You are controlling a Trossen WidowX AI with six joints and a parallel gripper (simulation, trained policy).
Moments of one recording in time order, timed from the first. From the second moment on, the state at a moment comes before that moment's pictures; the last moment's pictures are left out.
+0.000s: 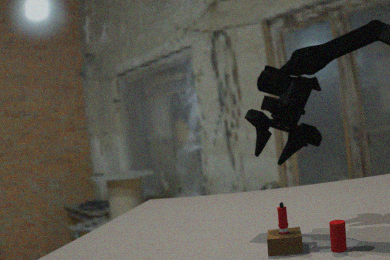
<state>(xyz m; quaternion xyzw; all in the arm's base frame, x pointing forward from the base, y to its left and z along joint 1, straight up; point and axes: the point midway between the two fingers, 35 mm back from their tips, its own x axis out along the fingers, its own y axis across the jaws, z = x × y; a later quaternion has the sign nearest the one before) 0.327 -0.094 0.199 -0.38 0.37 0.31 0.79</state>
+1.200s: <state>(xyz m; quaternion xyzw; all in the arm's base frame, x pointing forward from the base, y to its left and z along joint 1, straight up) 0.316 -0.016 0.163 -0.42 0.43 0.43 0.67</state>
